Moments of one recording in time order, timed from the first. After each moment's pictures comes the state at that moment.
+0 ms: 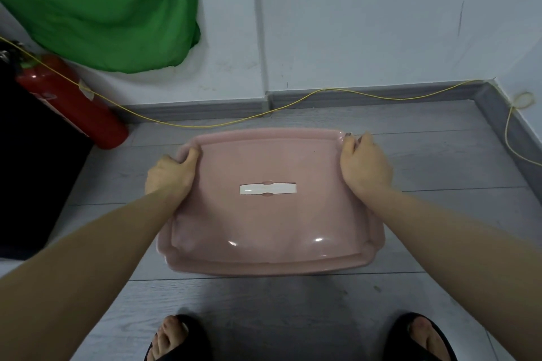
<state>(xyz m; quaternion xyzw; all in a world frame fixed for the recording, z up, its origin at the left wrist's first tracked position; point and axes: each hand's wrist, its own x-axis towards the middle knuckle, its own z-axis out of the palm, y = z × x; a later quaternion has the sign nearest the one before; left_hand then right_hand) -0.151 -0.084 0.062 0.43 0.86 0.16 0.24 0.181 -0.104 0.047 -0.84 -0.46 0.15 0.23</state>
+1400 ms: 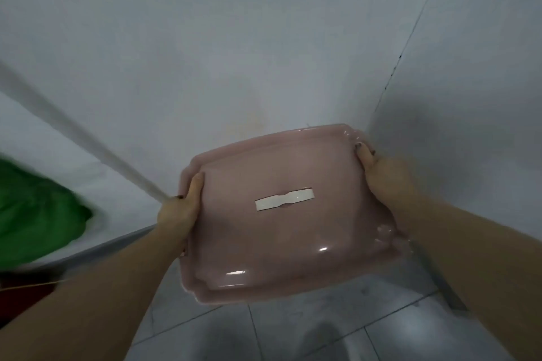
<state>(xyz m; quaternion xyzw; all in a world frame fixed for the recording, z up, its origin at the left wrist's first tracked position) 0.149 0.080 0.305 0.45 0.77 0.17 0.43 0.482 -0.021 0.303 -0.89 -0.35 0.20 0.22</state>
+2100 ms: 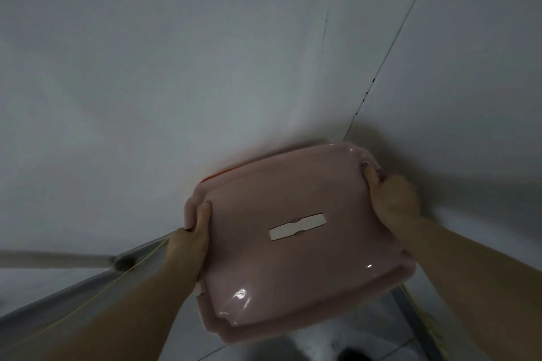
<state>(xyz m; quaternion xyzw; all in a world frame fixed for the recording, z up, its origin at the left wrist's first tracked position) 0.327 0.145 0.235 0.42 0.78 0.11 0.46 0.655 0.050 0.228 -0.94 -0.26 0.18 0.14</state>
